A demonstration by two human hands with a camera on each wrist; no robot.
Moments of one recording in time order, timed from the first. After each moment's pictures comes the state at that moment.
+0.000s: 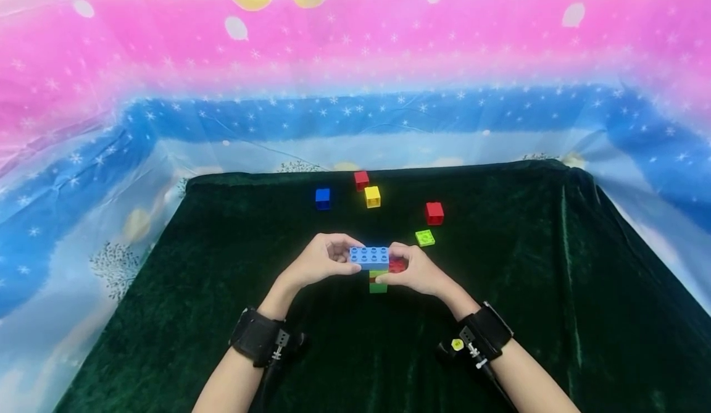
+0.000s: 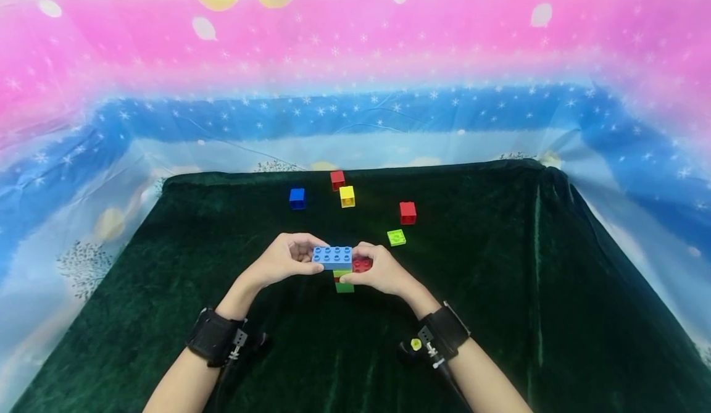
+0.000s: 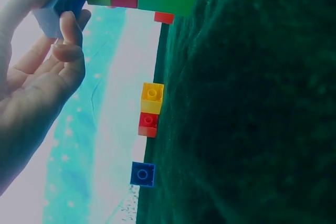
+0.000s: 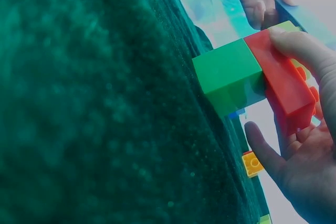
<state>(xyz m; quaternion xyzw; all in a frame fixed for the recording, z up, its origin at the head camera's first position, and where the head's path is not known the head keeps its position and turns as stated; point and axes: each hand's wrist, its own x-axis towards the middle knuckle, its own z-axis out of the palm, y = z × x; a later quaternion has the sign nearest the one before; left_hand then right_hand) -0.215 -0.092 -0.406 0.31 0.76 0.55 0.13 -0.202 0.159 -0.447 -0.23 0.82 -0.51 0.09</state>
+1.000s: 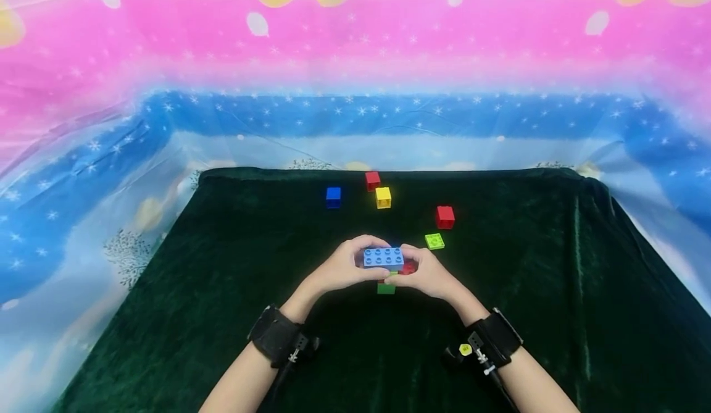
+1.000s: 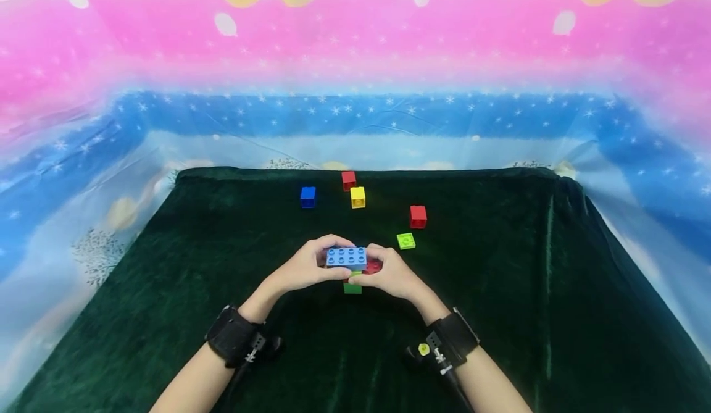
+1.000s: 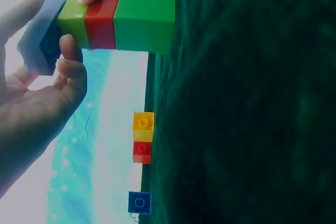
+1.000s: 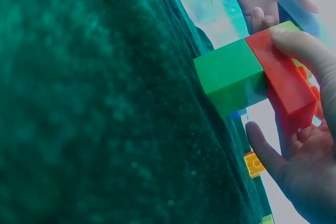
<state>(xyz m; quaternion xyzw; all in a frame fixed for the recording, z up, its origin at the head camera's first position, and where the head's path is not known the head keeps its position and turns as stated) -0.206 -0.071 -0.414 0.32 0.78 0.53 0.13 -0.205 0.160 -0.451 -0.26 0.81 -0.52 0.09</state>
